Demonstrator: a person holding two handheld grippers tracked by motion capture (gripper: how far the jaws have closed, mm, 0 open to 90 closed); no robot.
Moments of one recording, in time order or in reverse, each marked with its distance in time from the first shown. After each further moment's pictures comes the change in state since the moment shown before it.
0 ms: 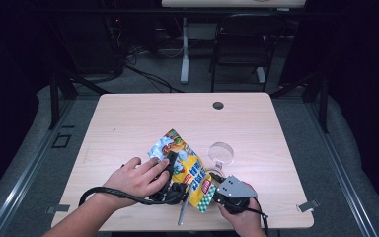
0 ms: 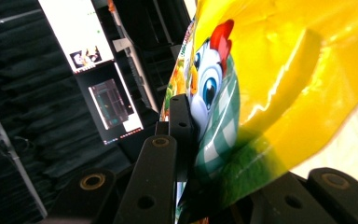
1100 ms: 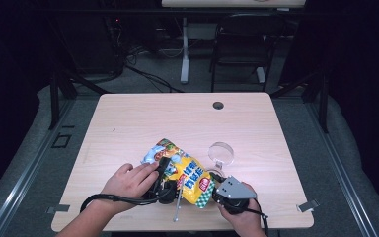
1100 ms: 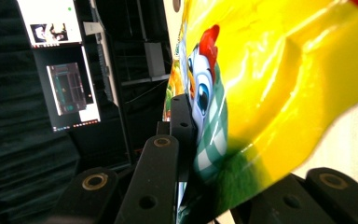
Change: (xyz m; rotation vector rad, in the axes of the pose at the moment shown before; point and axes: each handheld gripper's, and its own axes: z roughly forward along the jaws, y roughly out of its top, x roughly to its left) left arm -0.026 -0.013 0.013 -0.031 -0.109 -0.240; right arm 0.001 0.000 -0.001 -0.009 -0.016 -0.019
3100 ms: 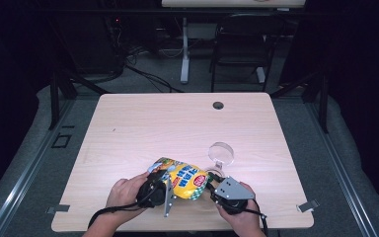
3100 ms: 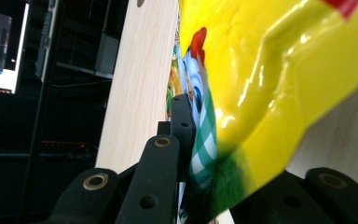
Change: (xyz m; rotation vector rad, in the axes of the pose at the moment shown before) left arm -0.044 -0.024 0.024 -0.109 -0.161 -0.426; right arm 0.003 0.001 0.002 -0.002 -0.004 -0.023
